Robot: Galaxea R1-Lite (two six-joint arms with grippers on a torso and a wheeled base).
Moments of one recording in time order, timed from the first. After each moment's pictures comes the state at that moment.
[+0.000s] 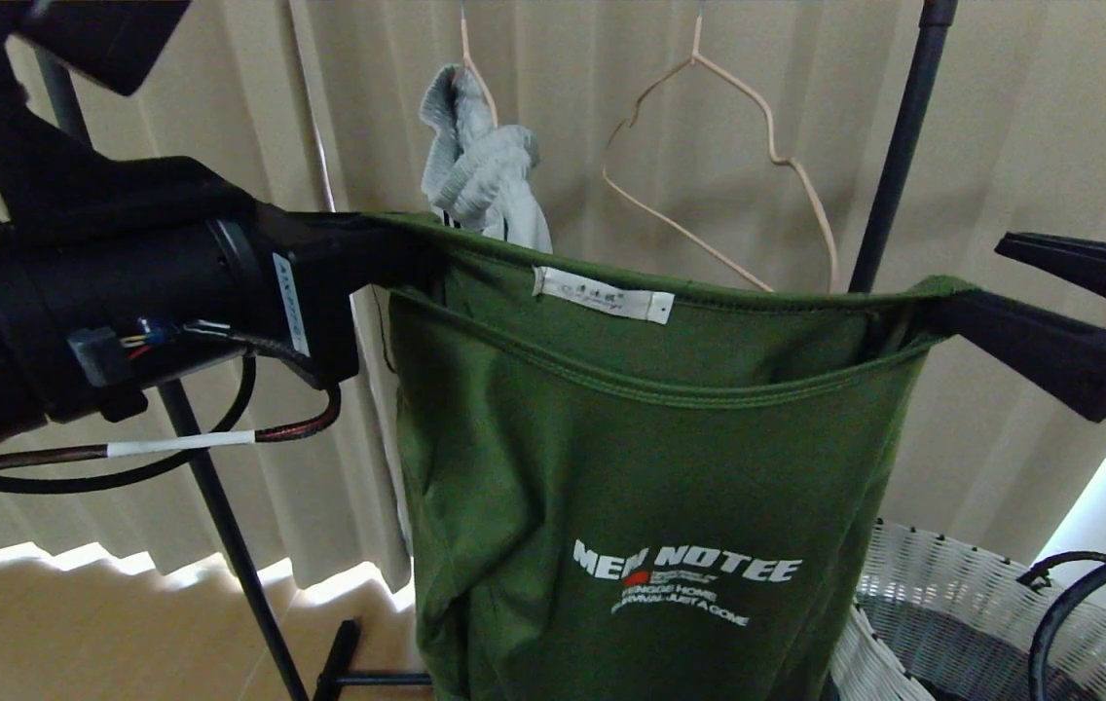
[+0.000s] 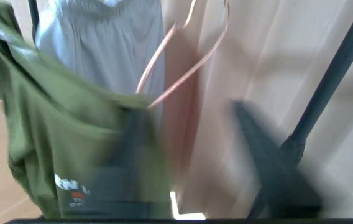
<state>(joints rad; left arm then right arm) -0.70 1.33 -1.03 -0.27 0.05 0.14 0.56 1.11 -0.73 -0.43 0.01 -0.04</state>
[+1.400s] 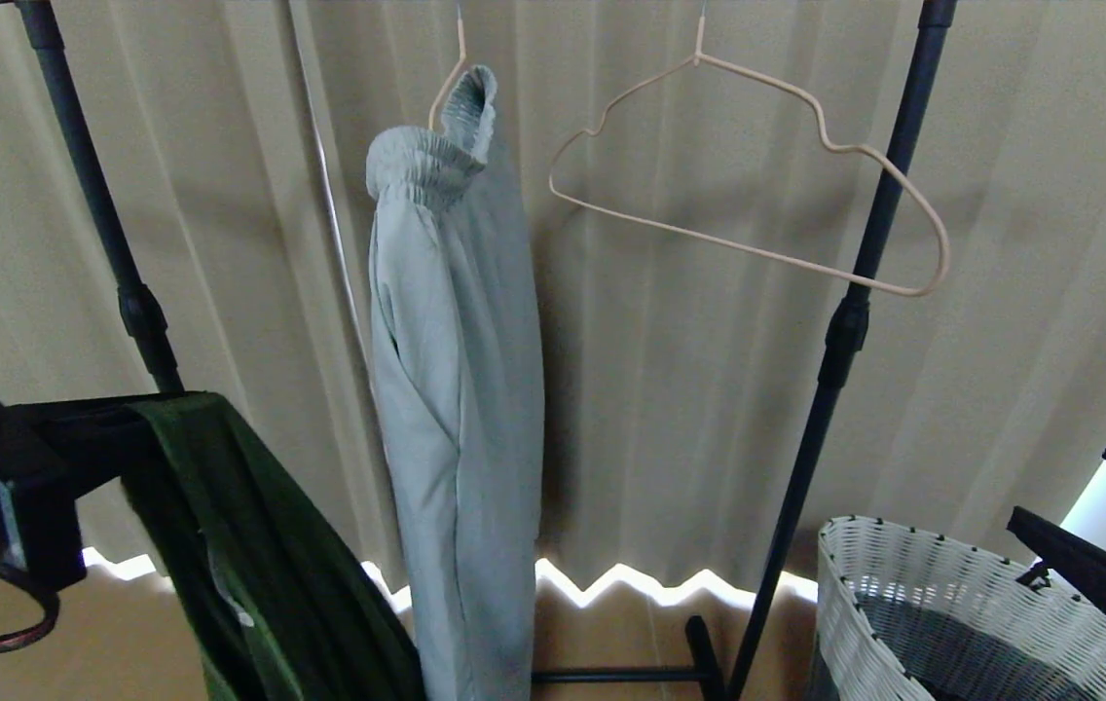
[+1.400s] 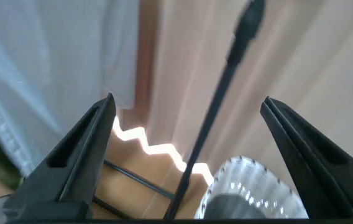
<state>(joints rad) -0.41 1.04 -0.80 0.05 -0.03 0.15 0.11 0.89 -0.31 -0.43 0.24 -0.11</state>
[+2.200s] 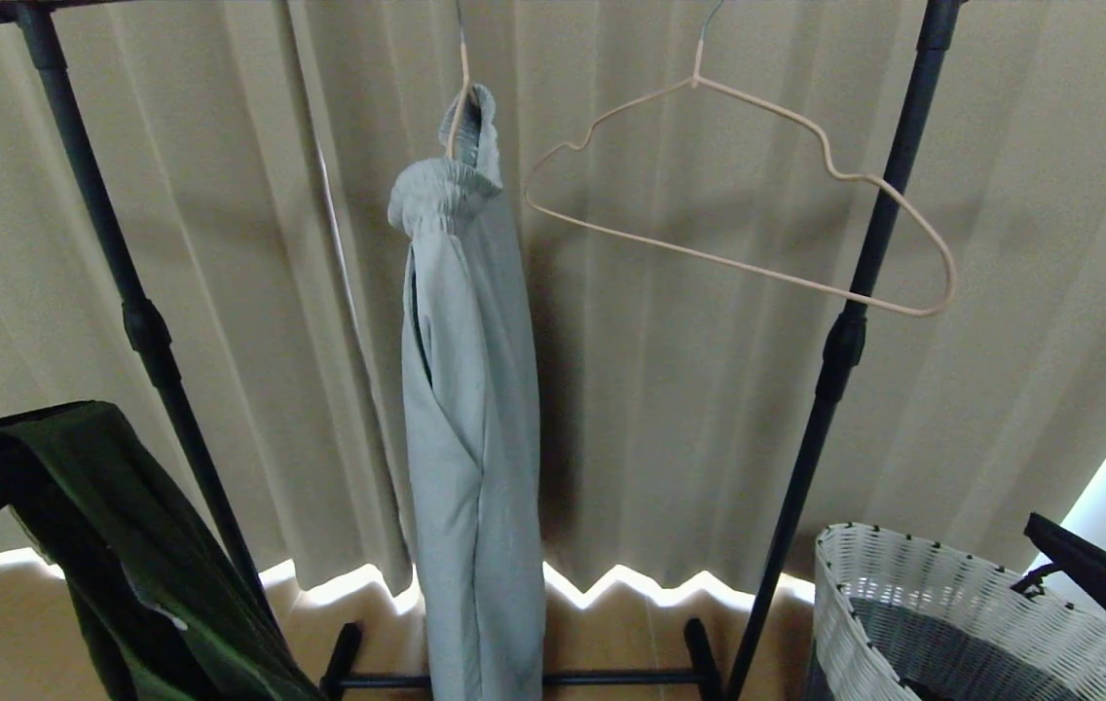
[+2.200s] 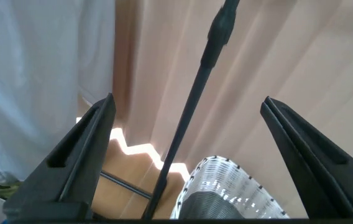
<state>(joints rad) -0.31 0.90 -0.66 -0.08 -0.04 0.17 0.09 0.86 -0.30 -0.43 0.24 -0.20</state>
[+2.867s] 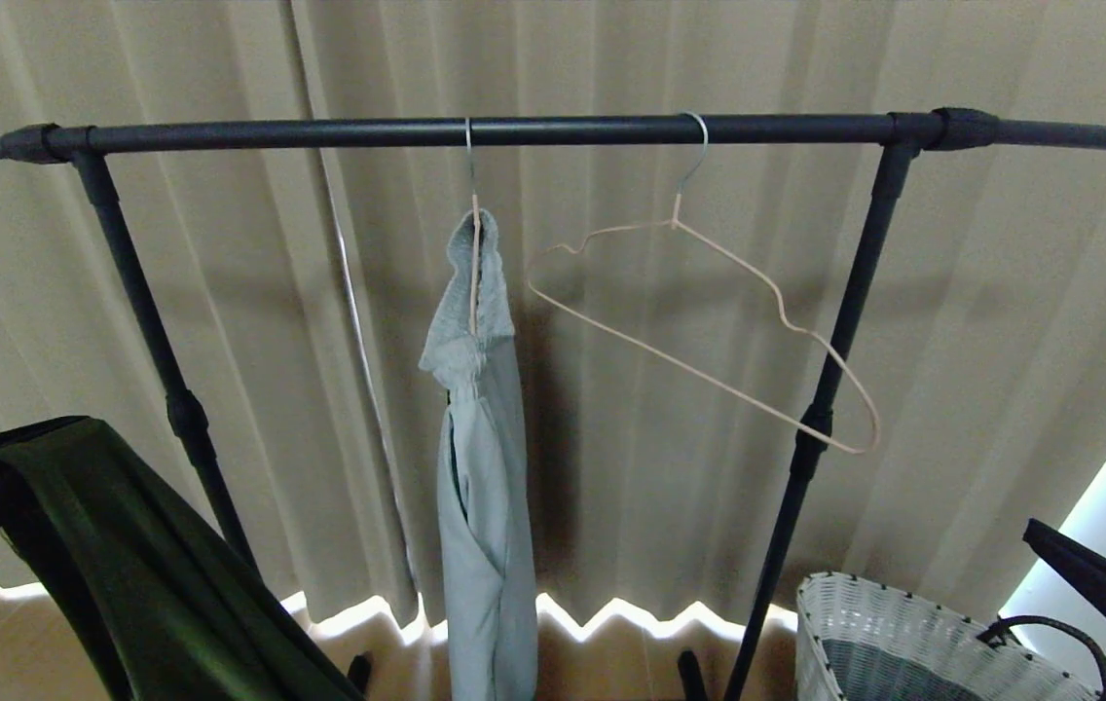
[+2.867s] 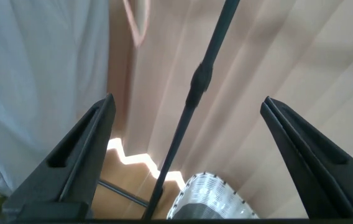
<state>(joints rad) -0.31 0.85 -0.58 -0.15 -0.04 0.26 0.09 0.85 -0.30 -0.43 0.24 -0.20</state>
